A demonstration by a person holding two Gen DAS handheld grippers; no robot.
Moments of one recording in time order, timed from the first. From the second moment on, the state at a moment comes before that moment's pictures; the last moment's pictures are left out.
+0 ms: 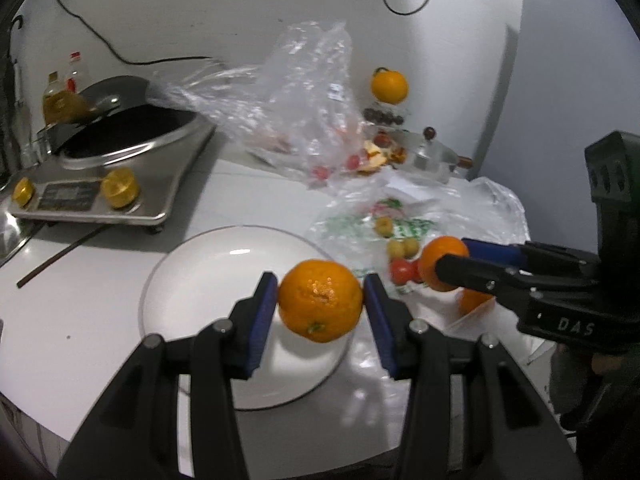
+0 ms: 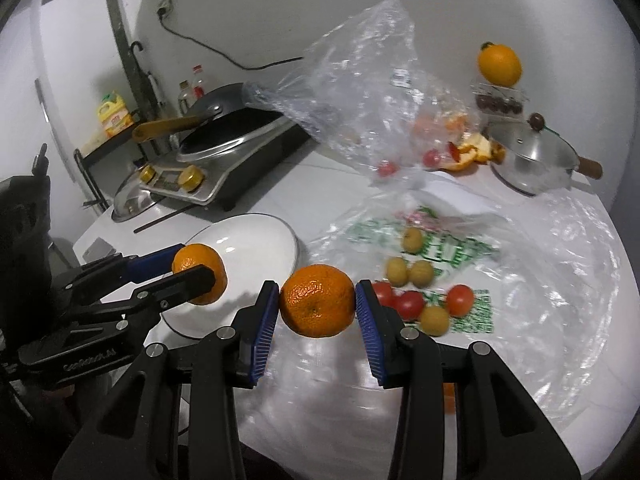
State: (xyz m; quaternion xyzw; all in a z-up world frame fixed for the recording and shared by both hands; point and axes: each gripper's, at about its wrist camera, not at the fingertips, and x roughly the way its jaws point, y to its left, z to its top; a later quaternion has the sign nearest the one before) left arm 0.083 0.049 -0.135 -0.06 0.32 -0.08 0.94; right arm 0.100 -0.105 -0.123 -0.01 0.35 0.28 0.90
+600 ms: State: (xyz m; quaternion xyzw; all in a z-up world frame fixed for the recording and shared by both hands) left arm 0.077 0.107 -0.172 -0.07 0.35 -0.06 0.93; right arm 0.101 -0.020 -0.148 -0.06 0.38 0.30 0.87
